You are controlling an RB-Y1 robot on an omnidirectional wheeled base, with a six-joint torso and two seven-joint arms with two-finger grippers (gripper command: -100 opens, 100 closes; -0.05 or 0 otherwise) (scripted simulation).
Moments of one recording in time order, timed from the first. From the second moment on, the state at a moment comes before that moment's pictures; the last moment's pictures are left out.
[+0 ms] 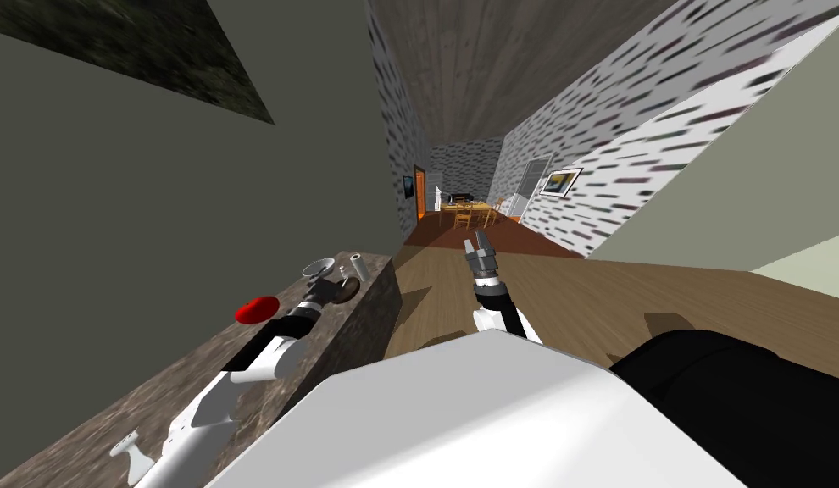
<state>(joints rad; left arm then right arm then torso) 0.28 0.69 0.02 -1.96 0.69 0.00 0.65 0.46 -0.02 0.06 -2.30 0.08 -0.45 -0.01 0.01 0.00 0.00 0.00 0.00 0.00</state>
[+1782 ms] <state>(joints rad) 0.01 1.08 -0.14 -1.53 1.21 0.48 1.06 0.46 -0.02 0.06 -2.30 0.08 -0.45 -0.01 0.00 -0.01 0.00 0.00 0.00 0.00</state>
